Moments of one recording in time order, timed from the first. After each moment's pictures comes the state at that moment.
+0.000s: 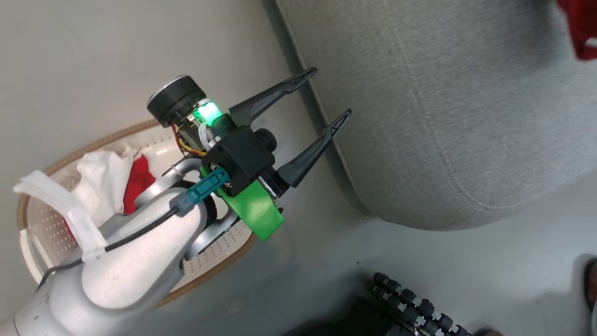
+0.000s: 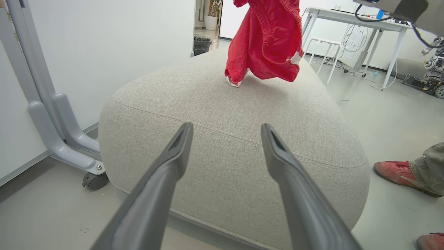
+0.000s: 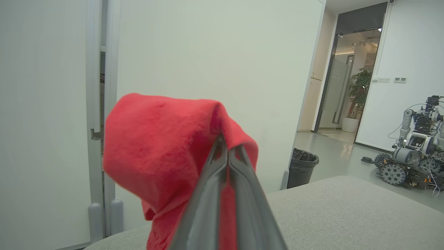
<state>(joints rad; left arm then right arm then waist) -0.79 0.41 -0.85 -0.06 -0.41 -0.13 -0.05 -0.79 -0.27 -0.35 0.12 0.31 0.13 -0.26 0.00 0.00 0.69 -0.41</state>
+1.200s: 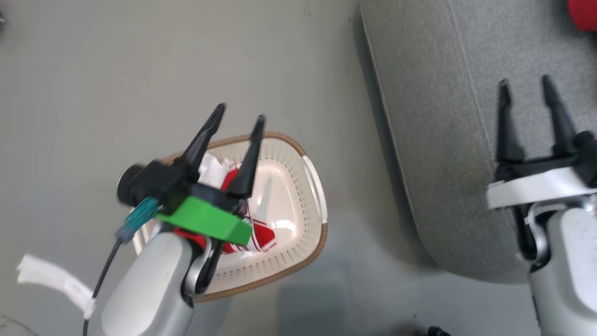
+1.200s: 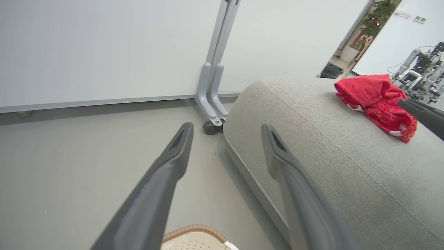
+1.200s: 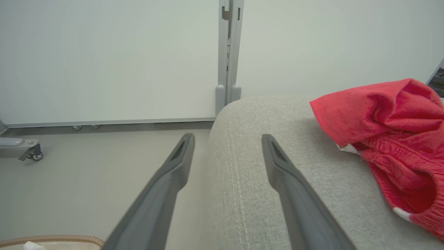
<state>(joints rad) -0.47 0.21 -0.53 0.18 -0.50 -0.03 -0.26 -0.35 -0.19 -0.04 0.14 0.19 0.13 -0.26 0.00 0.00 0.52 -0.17</state>
